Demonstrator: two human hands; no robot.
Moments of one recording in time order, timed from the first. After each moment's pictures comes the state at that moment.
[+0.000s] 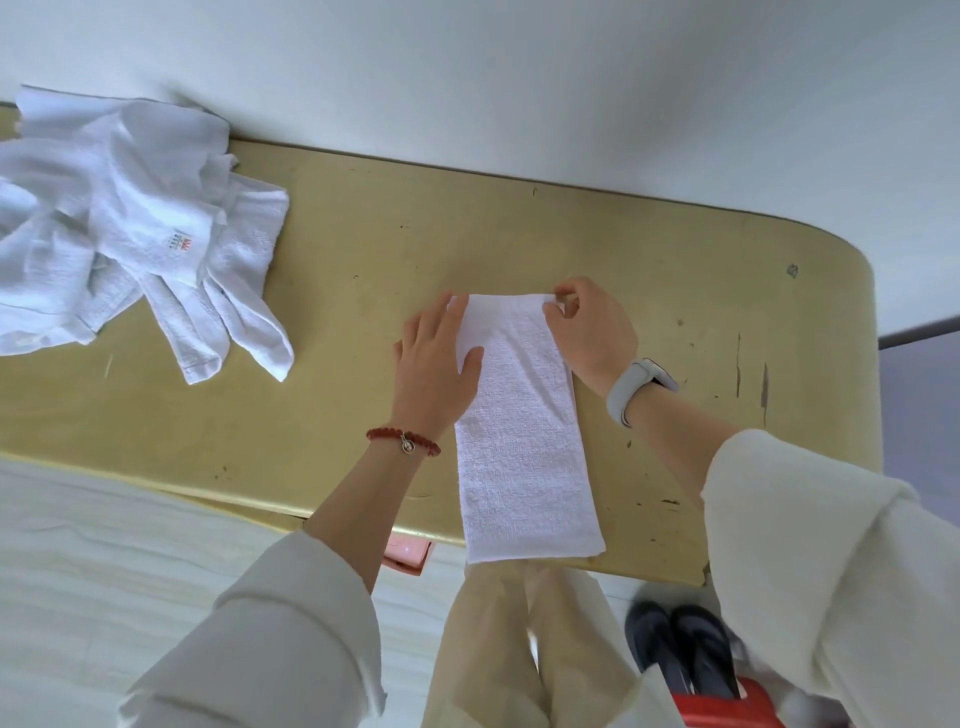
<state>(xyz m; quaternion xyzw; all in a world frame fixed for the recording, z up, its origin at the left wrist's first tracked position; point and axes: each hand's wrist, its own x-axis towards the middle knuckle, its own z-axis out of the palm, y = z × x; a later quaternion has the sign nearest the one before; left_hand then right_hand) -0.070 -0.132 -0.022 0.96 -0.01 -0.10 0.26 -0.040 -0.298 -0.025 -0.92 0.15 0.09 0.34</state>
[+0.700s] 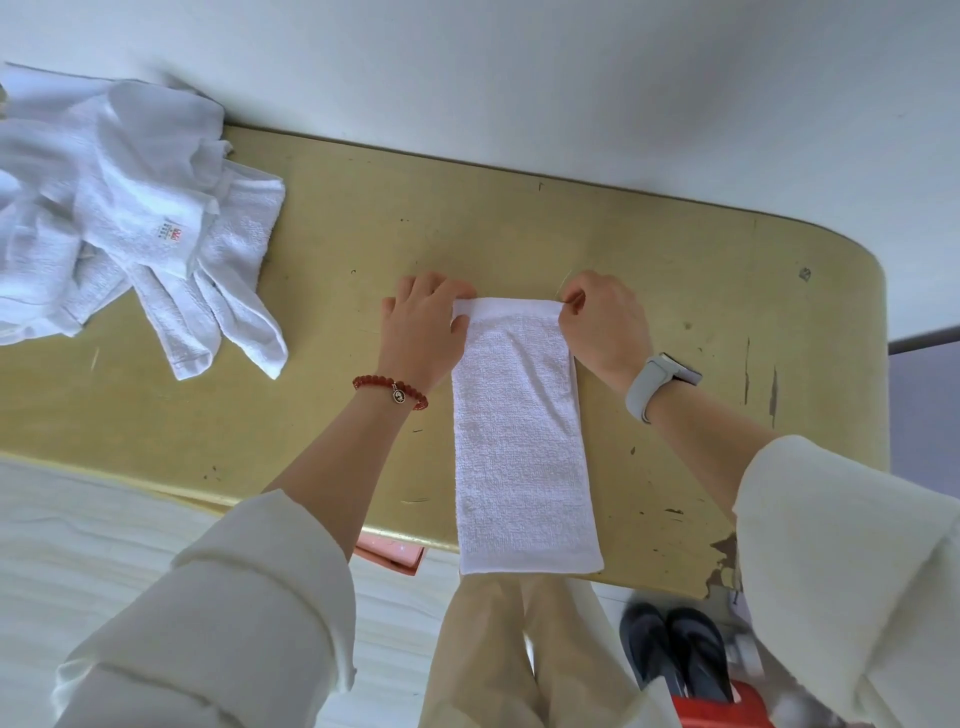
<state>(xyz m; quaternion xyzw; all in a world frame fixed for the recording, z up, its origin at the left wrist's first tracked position) -0.029 -0.124 -0.025 0.97 -0.04 -0.09 0.22 -0.031 -0.306 -0.022 -0.95 0.09 0.09 0.29</state>
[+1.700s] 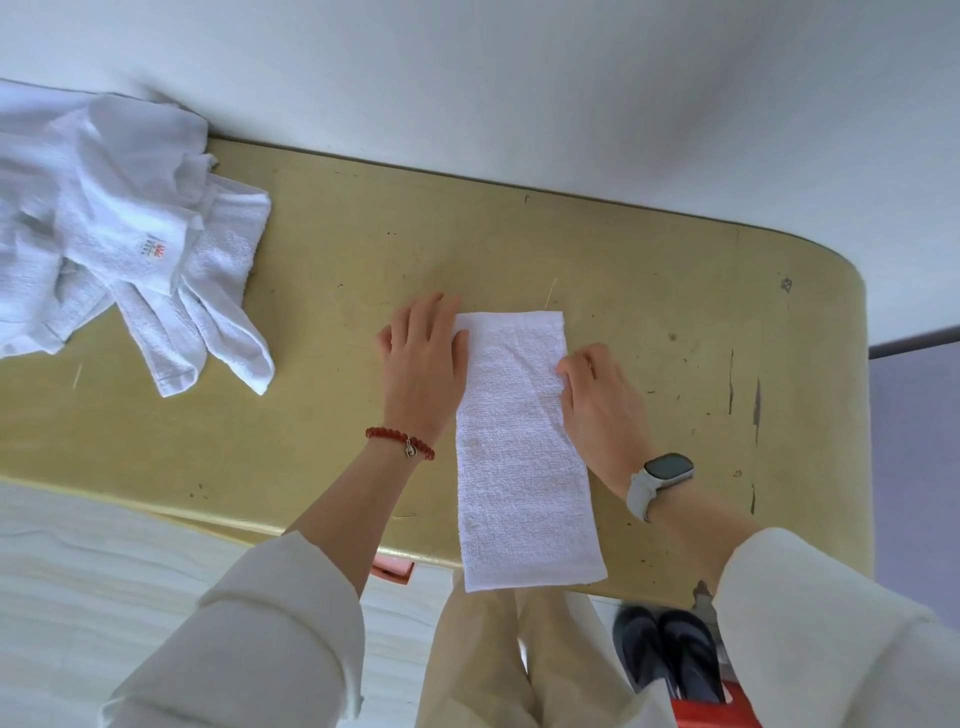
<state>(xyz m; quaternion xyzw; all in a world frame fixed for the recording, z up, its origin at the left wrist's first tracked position) -0.052 -0.136 -0.044 0.98 -0.06 0.03 0.17 -0.098 -0.317 -0.040 -0.98 -0.06 -0.03 0.18</state>
